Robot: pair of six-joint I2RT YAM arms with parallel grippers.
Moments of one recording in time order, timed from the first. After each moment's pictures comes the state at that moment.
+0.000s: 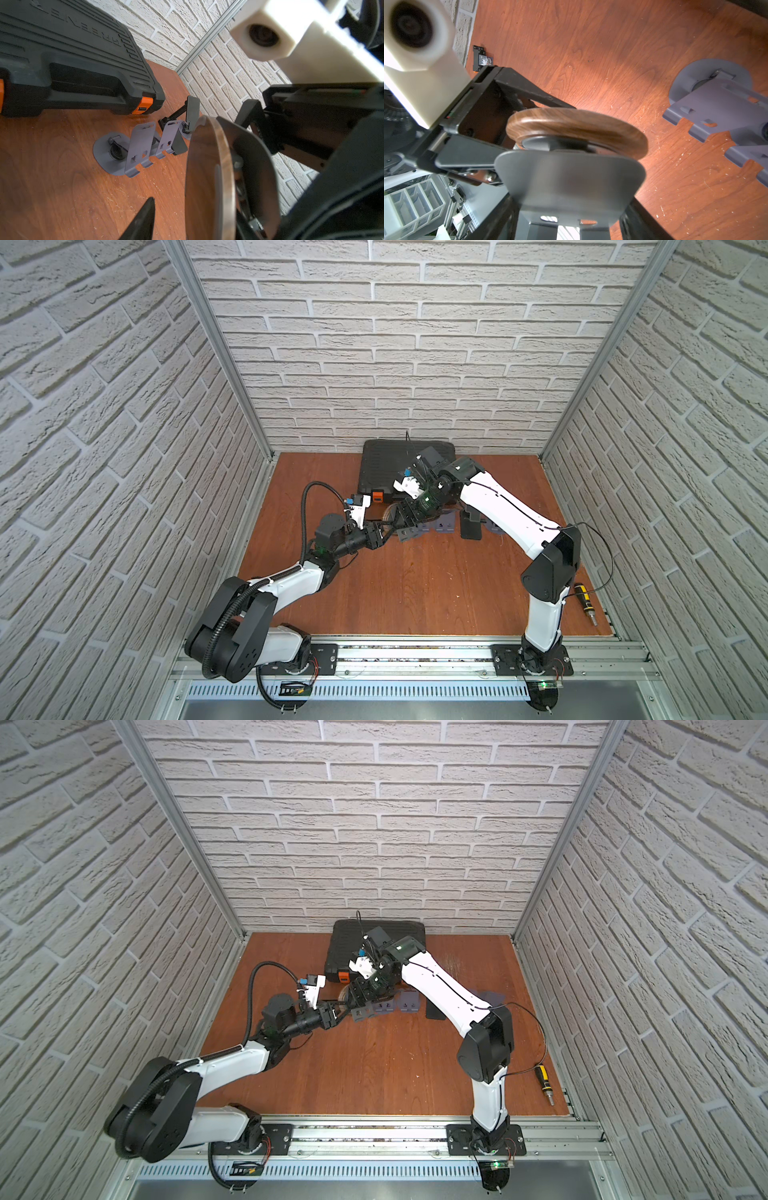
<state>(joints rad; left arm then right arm) -0.44 1.33 0.47 0.69 0.61 -0.67 0.62 1.92 1.95 -1.26 -0.42 0.23</state>
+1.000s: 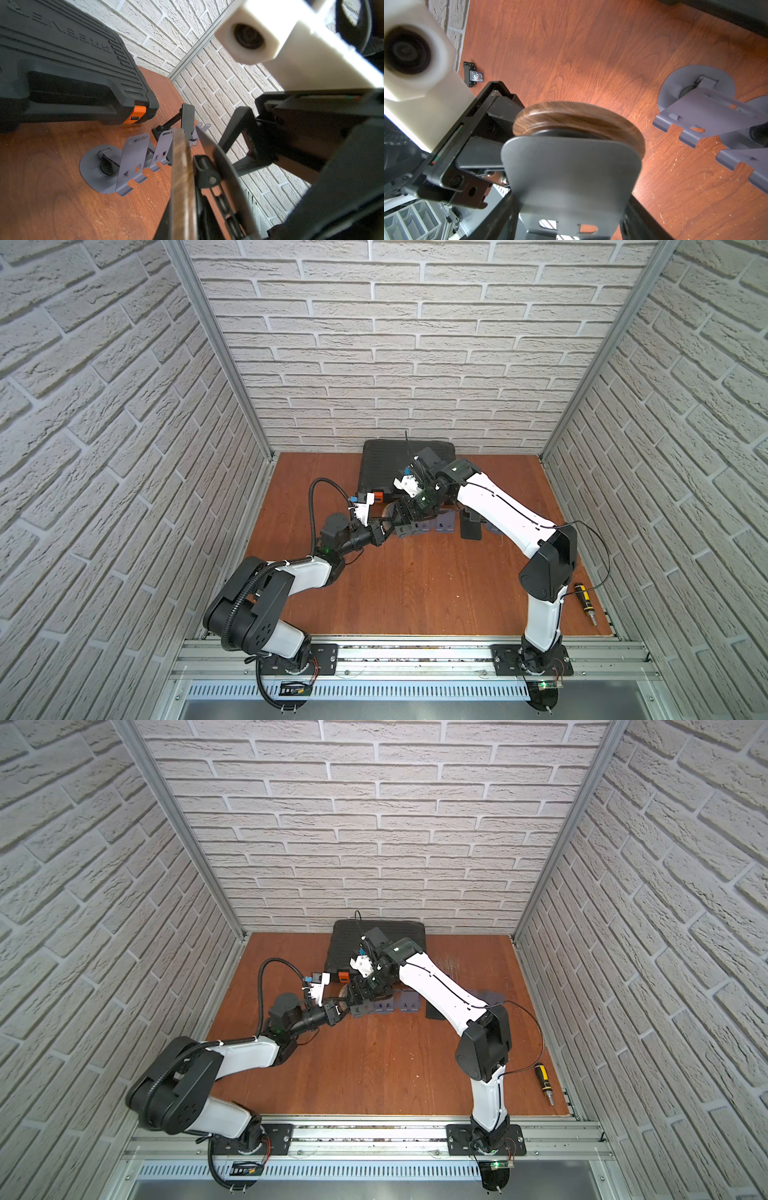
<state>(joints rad) -0.45 1.47 0.49 0.89 0.61 -0.75 0.62 1.94 1.93 -1.19 -0.36 0.31</state>
